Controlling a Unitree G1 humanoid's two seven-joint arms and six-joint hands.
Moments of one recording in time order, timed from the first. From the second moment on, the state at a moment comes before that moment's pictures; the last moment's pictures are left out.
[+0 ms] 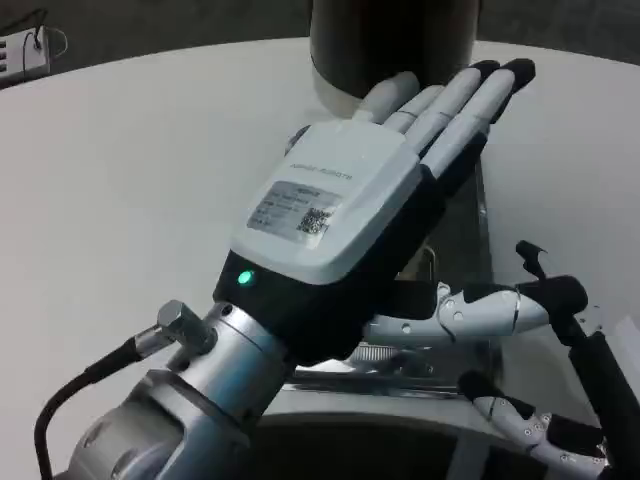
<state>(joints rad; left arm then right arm) -0.43 0.30 -0.25 -0.63 0.84 0.02 -0.32 0.13 -0.27 -0.02 -0.47 -0.65 -0.09 -0.02</state>
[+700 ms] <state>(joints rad) -0.41 0.30 -0.25 -0.66 0.84 0.02 -0.33 0.04 -0.26 0.01 -0.39 -0.62 -0.09 -0.02</state>
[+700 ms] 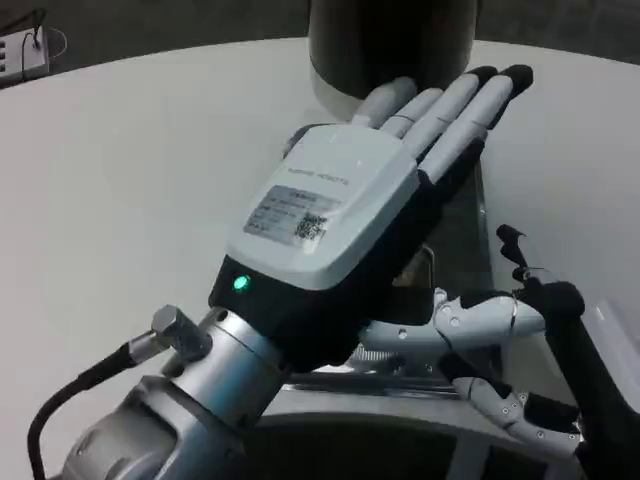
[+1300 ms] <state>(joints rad) -0.23 0.22 -0.14 -0.64 0.81 -0.15 0.08 -0.01 -0.25 0.03 -0.35 -0.58 -0.09 -0.02</state>
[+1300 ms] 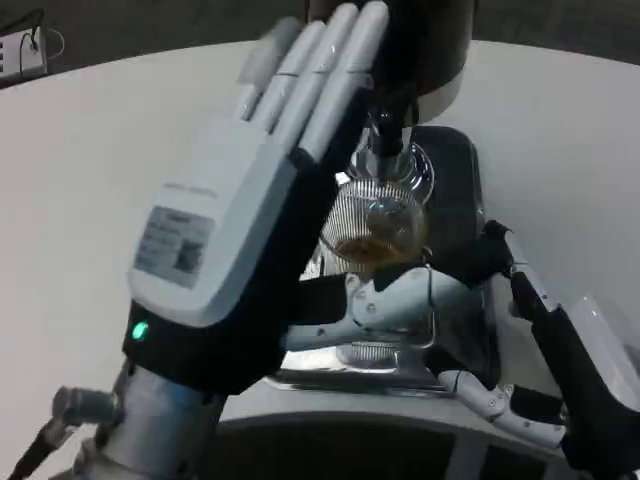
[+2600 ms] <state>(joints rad) 0.39 0.08 -0.02 -0.53 0.56 -0.32 0.26 -0.09 -0.24 0.05 -0.26 -0.37 -0.10 -0.02</state>
